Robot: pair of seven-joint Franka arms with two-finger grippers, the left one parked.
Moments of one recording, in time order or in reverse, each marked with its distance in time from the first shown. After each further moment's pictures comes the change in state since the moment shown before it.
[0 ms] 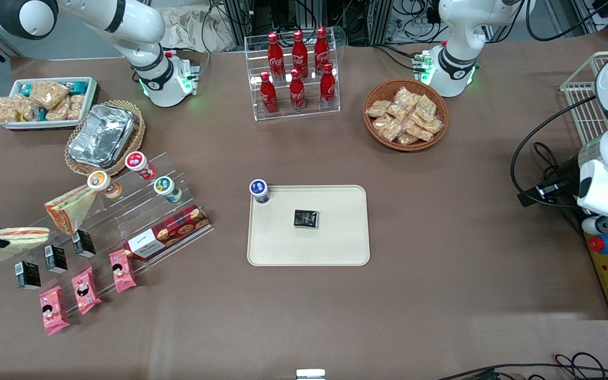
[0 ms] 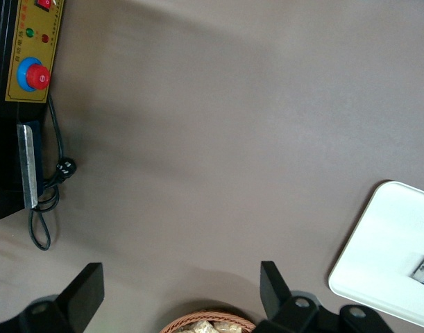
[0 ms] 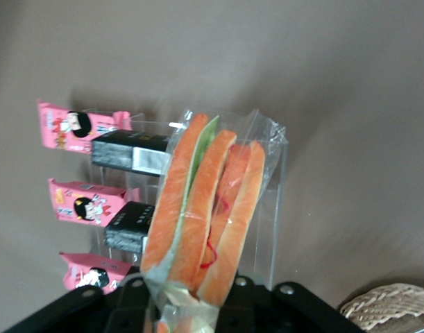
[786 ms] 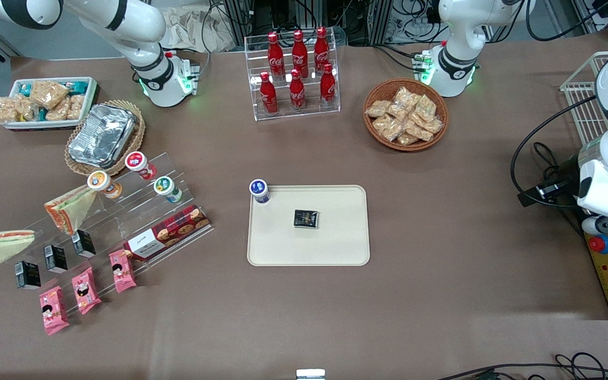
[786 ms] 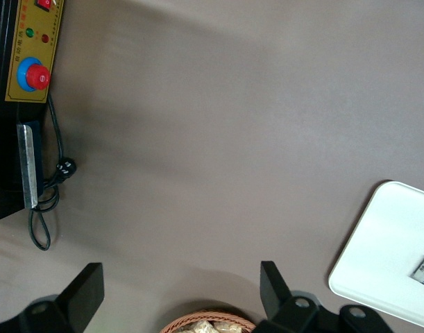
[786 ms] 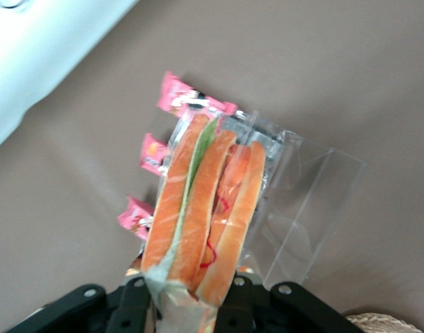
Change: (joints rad) arm 0.082 -0.062 0.017 0.146 -0.003 -0.109 -0.202
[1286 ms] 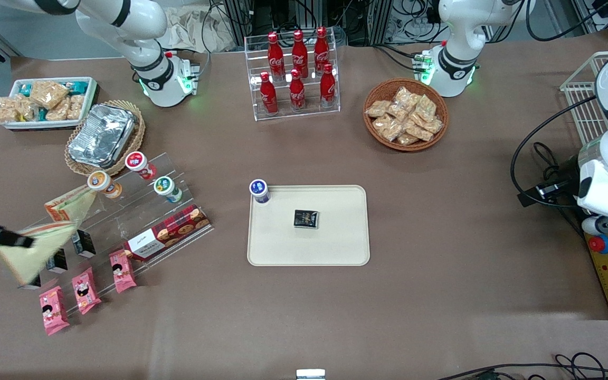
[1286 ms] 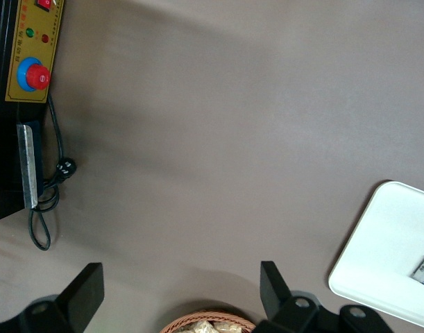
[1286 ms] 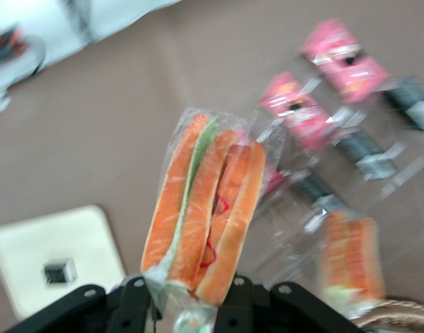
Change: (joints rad) arm 0.288 -0.079 0.018 0.045 -0.002 -0.152 -0.052
